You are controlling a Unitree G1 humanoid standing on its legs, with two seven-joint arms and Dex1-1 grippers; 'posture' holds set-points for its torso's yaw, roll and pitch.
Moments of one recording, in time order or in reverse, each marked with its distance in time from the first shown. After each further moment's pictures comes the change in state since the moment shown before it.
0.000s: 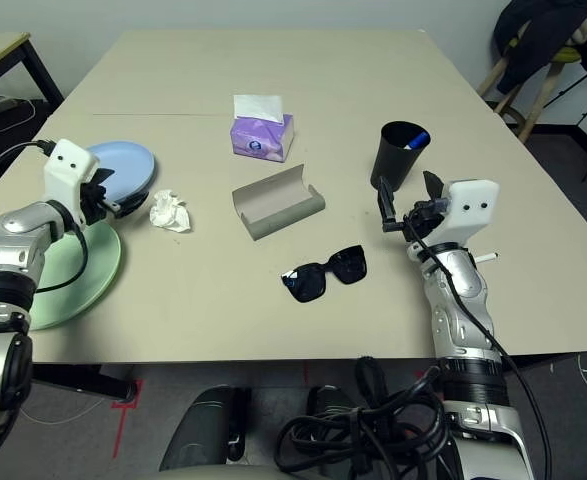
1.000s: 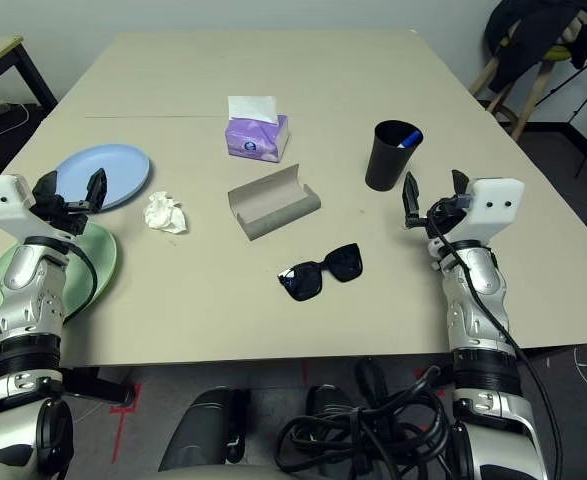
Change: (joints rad) left arm 0.325 -0.155 0.197 -0.409 -0.162 -0.014 0.282; right arm -0.050 -0.064 -0.069 0.138 0.002 -0.028 0.031
